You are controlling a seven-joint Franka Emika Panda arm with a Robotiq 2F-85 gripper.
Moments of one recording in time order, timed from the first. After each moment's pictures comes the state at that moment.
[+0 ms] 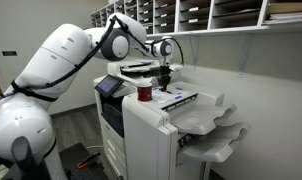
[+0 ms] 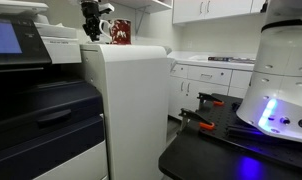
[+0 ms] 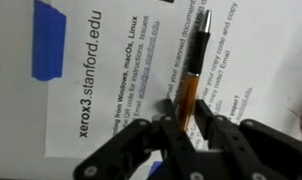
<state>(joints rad) -0.01 0.69 0.13 -1.17 -0.09 1.77 -1.52</state>
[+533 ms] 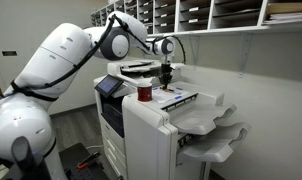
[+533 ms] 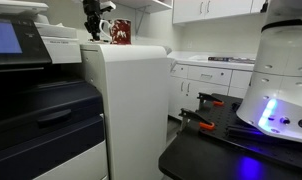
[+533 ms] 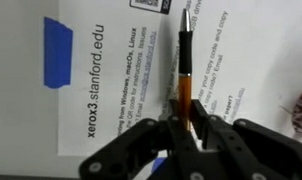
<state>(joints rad) -0.03 0.67 0.13 -1.16 -0.07 1.75 -1.51</state>
